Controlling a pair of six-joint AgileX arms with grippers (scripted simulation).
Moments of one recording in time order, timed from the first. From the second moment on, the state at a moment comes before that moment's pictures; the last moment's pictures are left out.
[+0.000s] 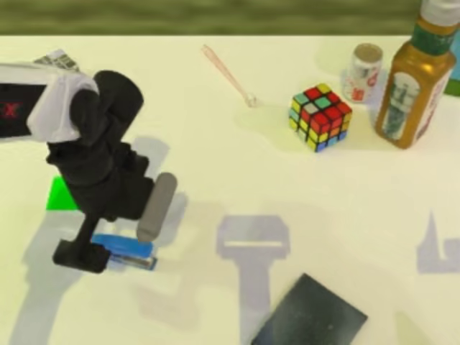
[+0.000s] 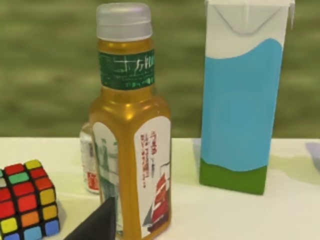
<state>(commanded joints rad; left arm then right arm) -0.38 1.88 1.12 -0.80 0.01 1.46 0.00 0.00 0.00 0.00 0.00 0.00</state>
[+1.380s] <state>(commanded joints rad) -0.38 1.96 1.04 -0.65 0.01 1.46 0.00 0.00 0.00 0.00 0.00 0.00</state>
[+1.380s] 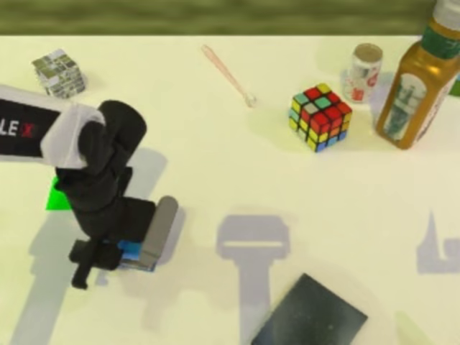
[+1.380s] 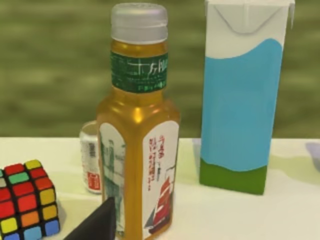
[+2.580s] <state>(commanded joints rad) -0.36 1.76 1.25 -1.06 0.01 1.45 0.00 0.00 0.00 0.00 0.00 0.00</state>
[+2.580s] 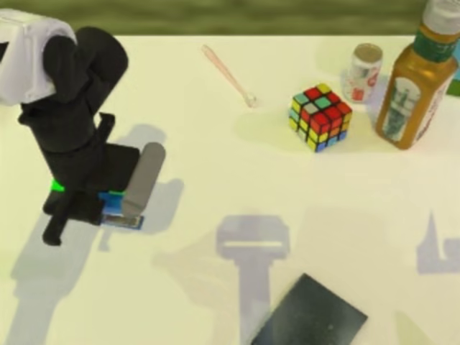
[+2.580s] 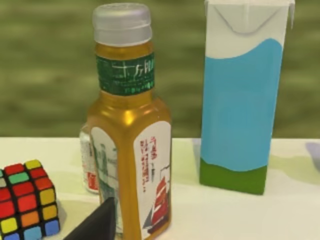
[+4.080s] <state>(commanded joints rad) -0.12 2.10 1.73 -1.20 0.00 1.48 0.00 0.00 0.00 0.00 0.00 0.00</state>
